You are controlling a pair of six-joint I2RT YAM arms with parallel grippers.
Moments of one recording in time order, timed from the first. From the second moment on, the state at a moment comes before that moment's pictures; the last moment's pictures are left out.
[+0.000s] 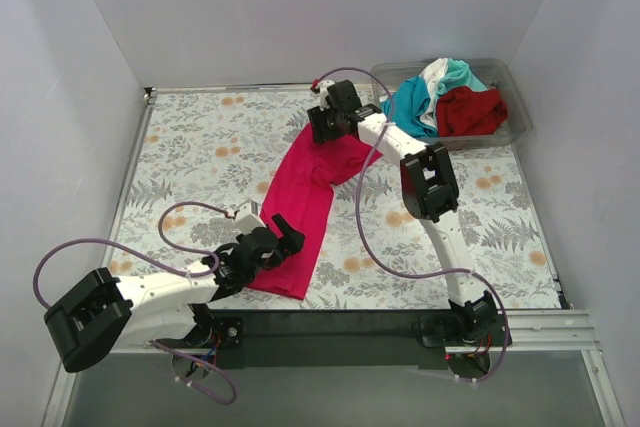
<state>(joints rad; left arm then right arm) -0.91 1.08 0.26 0.15 -0.41 -1.15 0.54 2.48 2.14 -0.41 -0.17 0.05</state>
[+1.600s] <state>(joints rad) -0.99 1.40 0.39 0.47 0.02 -0.84 0.50 2.46 2.02 -0.27 -0.19 0.11</state>
